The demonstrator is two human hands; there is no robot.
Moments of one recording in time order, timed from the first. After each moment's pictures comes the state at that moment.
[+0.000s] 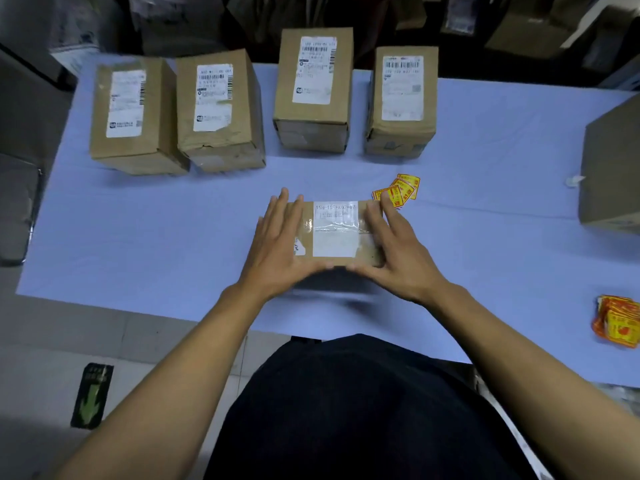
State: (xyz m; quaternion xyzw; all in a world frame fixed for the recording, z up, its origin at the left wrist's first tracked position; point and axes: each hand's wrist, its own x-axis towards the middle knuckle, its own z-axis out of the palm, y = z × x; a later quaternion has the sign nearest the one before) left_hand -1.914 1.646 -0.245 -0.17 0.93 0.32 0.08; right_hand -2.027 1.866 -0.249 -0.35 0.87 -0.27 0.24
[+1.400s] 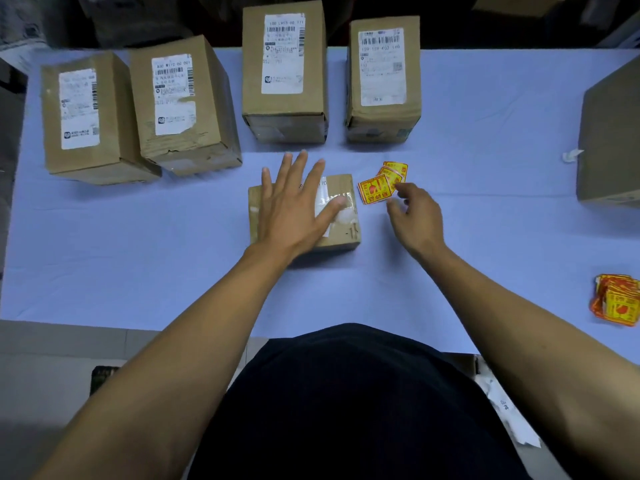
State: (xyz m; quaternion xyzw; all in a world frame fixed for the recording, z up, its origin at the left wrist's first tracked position) left_hand -2.008 1.660 -0.256 -0.14 0.98 0.15 0.08; right_hand -2.091 1.865 -0.294 -0.05 0.92 -0.33 0.21
